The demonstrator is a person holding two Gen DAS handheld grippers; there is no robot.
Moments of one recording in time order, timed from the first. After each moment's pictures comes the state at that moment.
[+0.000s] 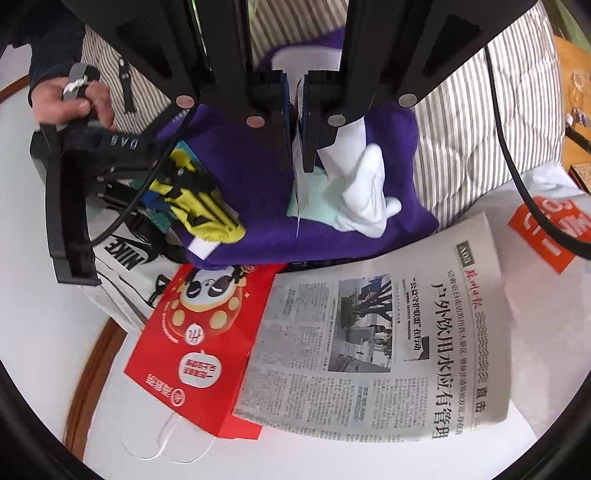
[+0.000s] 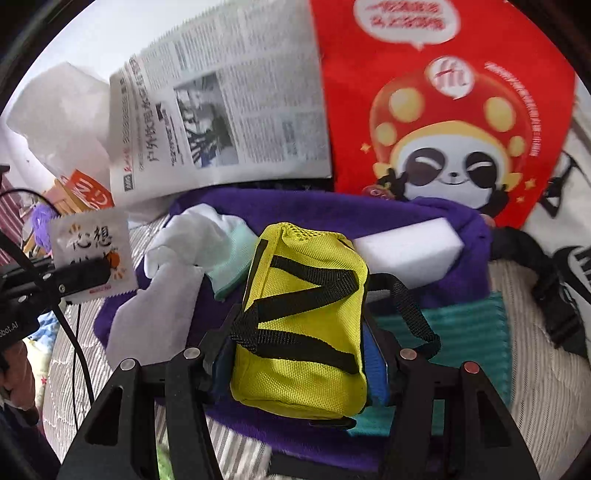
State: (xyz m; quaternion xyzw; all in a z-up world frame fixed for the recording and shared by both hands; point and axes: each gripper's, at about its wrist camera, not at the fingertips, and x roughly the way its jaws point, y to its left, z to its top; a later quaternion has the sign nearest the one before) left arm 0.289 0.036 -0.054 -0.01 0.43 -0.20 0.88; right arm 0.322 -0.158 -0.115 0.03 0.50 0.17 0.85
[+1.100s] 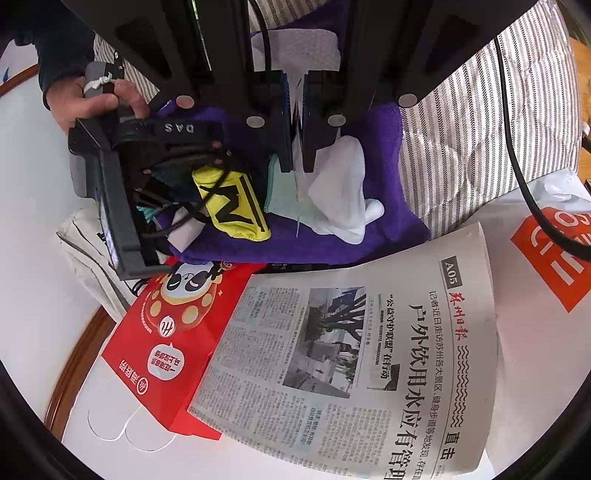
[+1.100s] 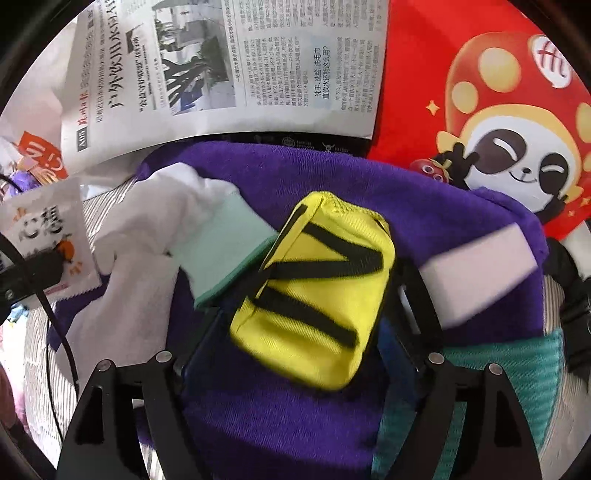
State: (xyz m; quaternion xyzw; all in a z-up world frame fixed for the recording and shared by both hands) left arm 0.310 0.065 -0.079 -0.05 0.44 -0.21 0.87; right arm 0.338 -0.122 -0.158 -0.02 0.56 0.15 0.81
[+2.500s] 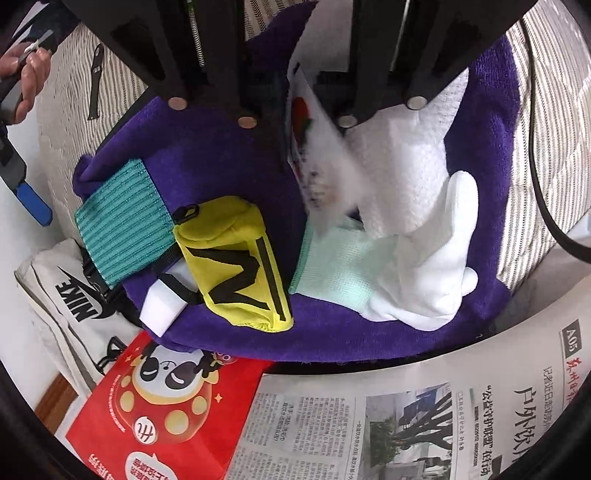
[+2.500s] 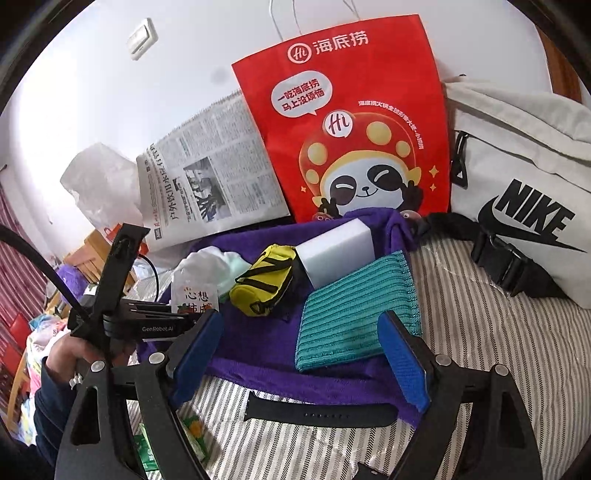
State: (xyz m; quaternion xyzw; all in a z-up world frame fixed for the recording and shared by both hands) left arm 0.323 -0.021 -0.143 0.00 0.55 -0.17 0.81; right arm 0.232 -0.258 -0.092 0.14 0.38 0.17 0.90
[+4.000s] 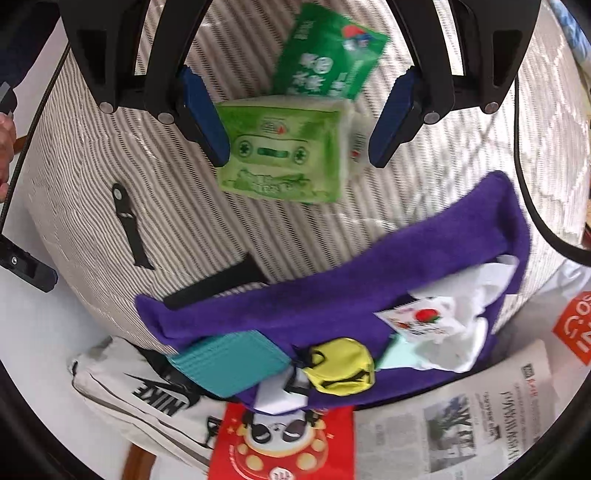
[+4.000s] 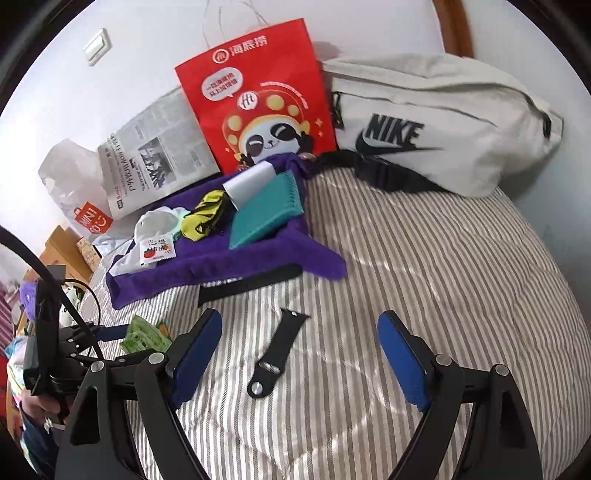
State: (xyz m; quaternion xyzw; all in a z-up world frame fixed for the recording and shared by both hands) left arm 0.160 -0.049 -0.130 0.08 0.54 -0.19 0.82; right arm 0.099 -0.306 -0.087 0.15 0.45 0.03 0.88
